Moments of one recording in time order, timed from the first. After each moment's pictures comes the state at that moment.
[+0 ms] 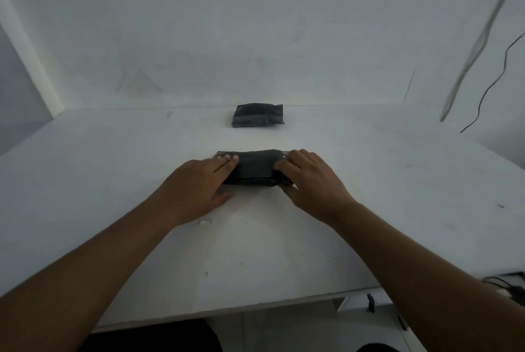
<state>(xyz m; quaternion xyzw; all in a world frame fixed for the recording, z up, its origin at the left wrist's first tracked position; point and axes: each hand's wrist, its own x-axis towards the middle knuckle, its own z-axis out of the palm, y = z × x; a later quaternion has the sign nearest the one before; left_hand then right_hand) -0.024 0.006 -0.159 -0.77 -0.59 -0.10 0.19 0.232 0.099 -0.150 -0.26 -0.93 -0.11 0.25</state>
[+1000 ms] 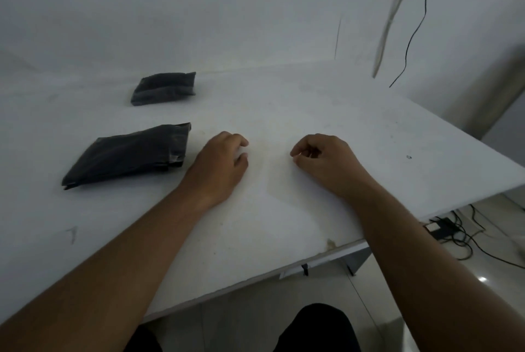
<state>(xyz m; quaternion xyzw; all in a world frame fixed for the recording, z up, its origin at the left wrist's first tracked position) 0.183 0.109 -0.181 -0.71 -0.62 -0.32 -0.05 0.414 0.138 -0.159 -0.52 -0.75 0.25 0.31</state>
